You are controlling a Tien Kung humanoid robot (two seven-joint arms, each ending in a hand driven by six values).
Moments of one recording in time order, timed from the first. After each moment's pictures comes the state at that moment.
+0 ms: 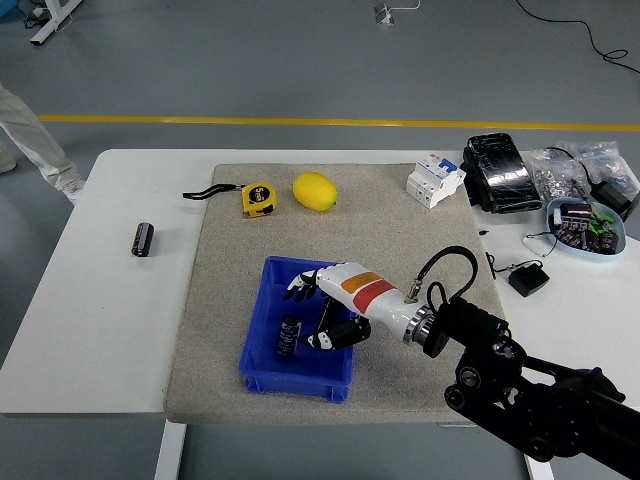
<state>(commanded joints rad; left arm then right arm) -0.14 0.12 -0.58 -0.26 0.60 0.32 0.18 0.67 -0.14 0.45 1.13 -1.74 -0.24 0.16</state>
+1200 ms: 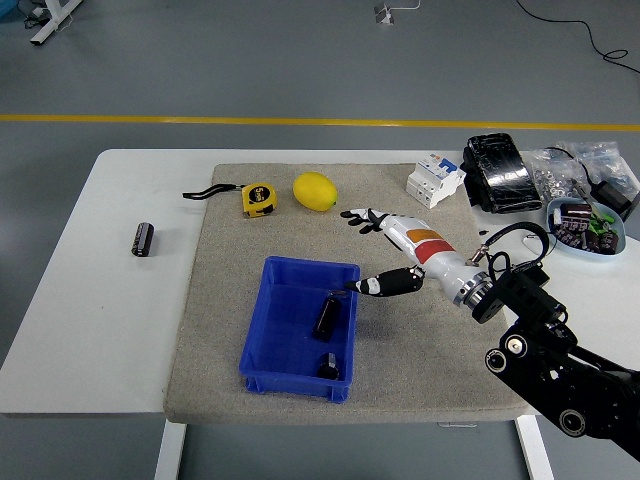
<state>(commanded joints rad) -0.14 0.12 -0.58 -0.26 0.61 0.32 0.18 0.58 -0.20 0.75 1.12 -1.71 -0.25 0.16</state>
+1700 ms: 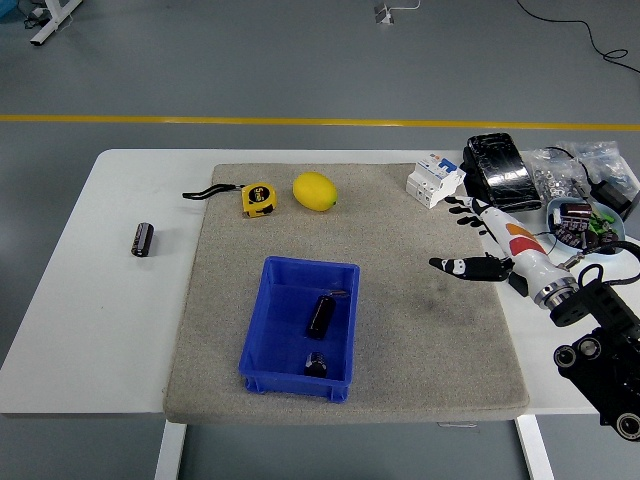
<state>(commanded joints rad) -0.15 0.11 -0.57 -0.26 0.59 0.32 0.18 0.41 -0.29 1.03 1.08 -1.70 -0.26 0.15</state>
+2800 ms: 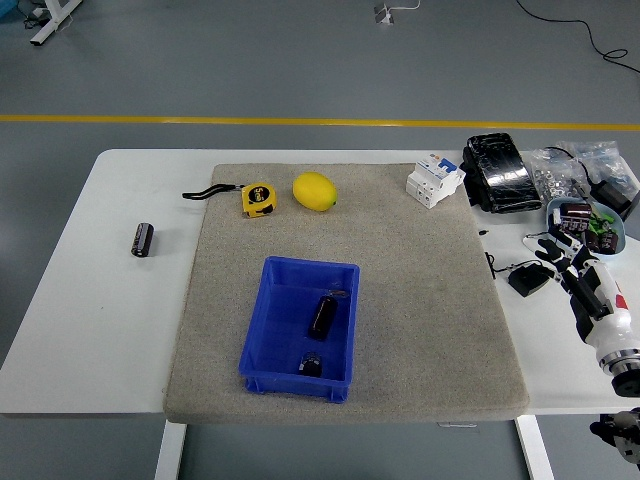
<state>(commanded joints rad) -0.17 0.10 -0.57 -0.26 0.60 0.32 0.18 0.11 -0.22 1.35 1.20 -1.01 -0.11 0.24</state>
